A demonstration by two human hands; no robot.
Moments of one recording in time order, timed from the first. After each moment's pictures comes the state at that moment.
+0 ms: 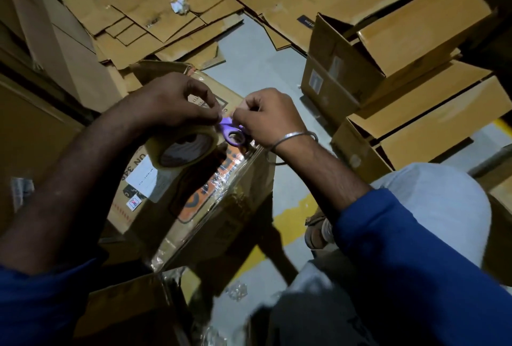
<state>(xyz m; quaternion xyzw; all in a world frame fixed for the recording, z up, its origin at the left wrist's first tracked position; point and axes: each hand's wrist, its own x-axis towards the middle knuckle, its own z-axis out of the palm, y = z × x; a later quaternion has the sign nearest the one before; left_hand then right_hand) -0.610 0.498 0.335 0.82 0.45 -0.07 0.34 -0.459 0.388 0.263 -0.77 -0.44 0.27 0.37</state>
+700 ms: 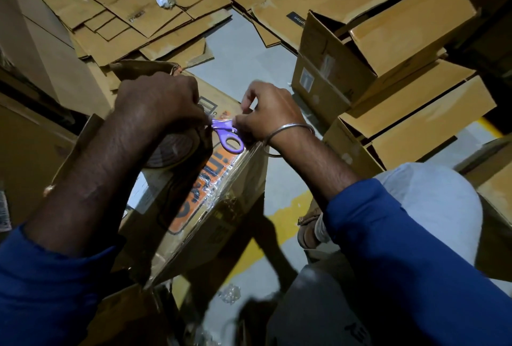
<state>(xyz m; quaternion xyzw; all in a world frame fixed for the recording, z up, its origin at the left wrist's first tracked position) -0.580 0.500 0.327 0.85 0.48 -0.19 0.07 -0.441 0.404 0.258 -0.82 -0.44 0.24 0.27</state>
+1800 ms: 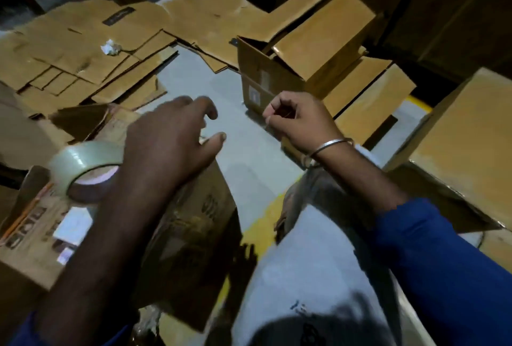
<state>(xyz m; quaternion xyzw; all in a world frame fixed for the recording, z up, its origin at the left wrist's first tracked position) -0.532 0.387 0.338 0.95 0.28 0.06 0.06 -0.342 0.261 0.275 -0.78 -0.39 0.19 0.46</state>
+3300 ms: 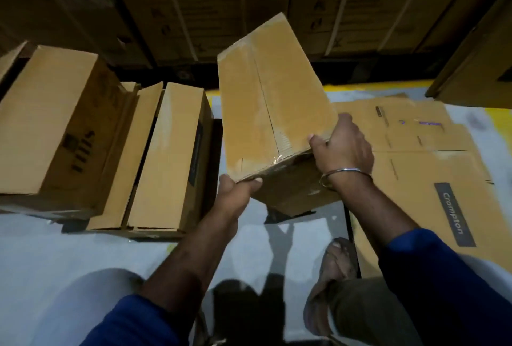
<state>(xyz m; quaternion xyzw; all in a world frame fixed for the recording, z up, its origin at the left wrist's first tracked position) -0.119 0.039 0.069 0.69 0.31 -0.22 0.61 -0.089 -0.164 0.172 -0.95 0.22 -0.03 0.24</state>
